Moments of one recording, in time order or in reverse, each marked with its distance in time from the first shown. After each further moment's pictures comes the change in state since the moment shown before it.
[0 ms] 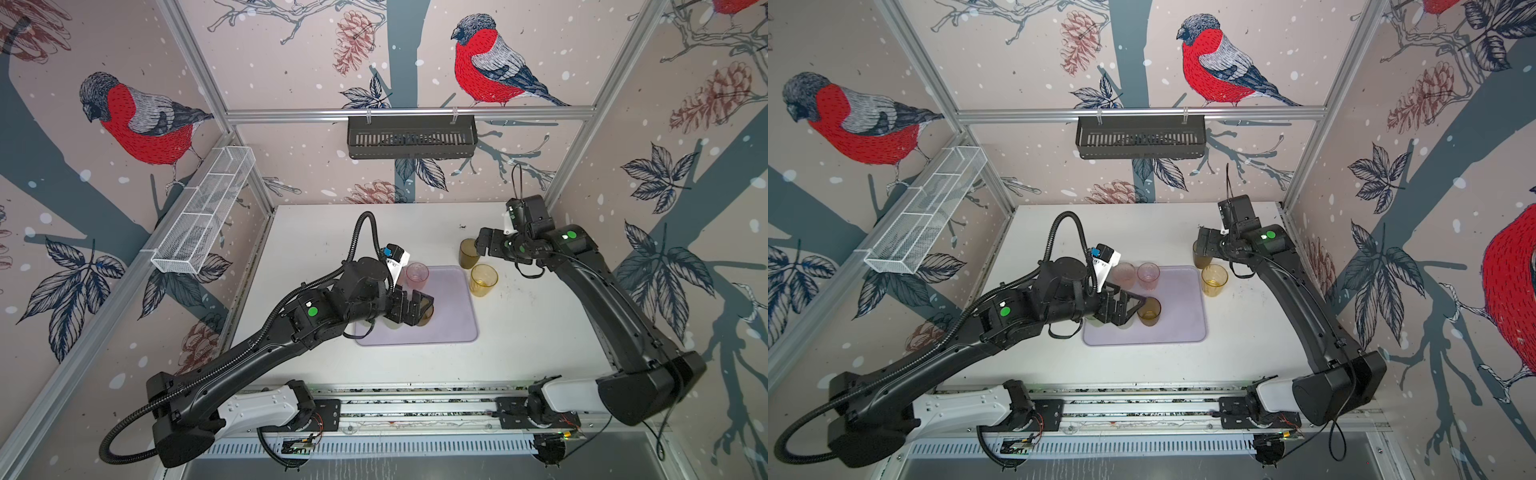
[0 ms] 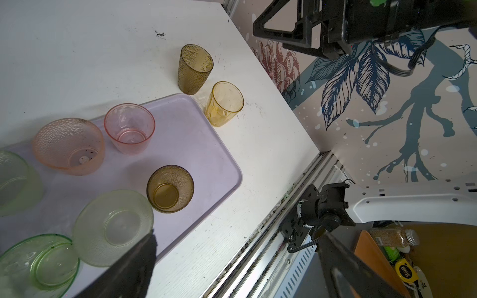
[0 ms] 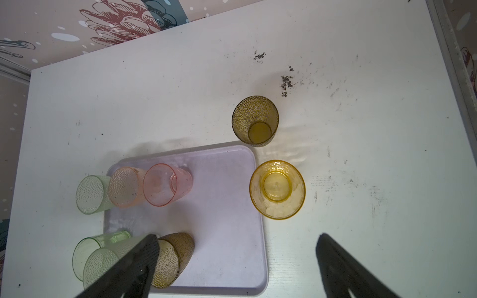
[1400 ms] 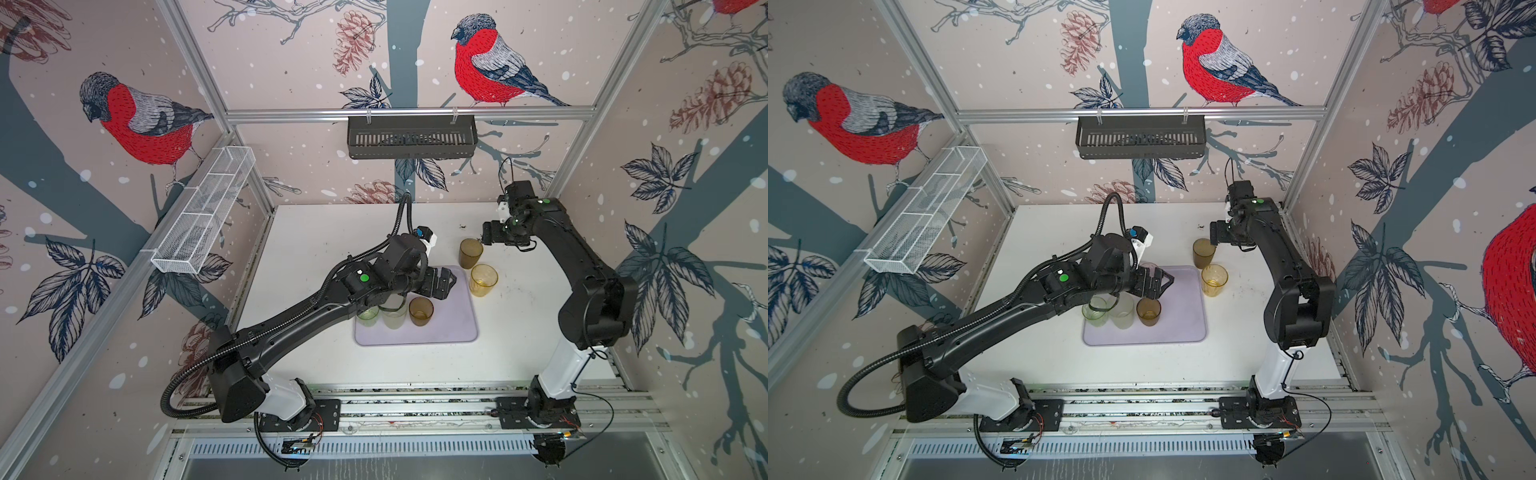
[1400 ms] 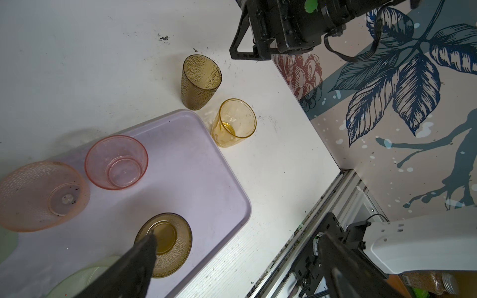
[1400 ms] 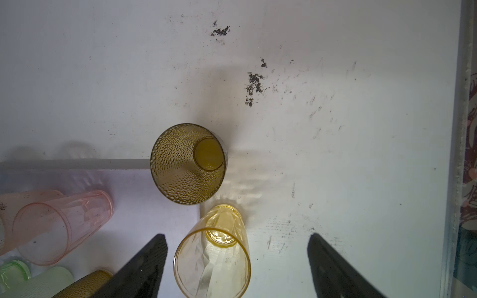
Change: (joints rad) left arm 0.034 0.352 0.200 0.069 -0.011 -0.002; right arm -0.223 0.471 0.243 -0.025 -0.103 -0.343
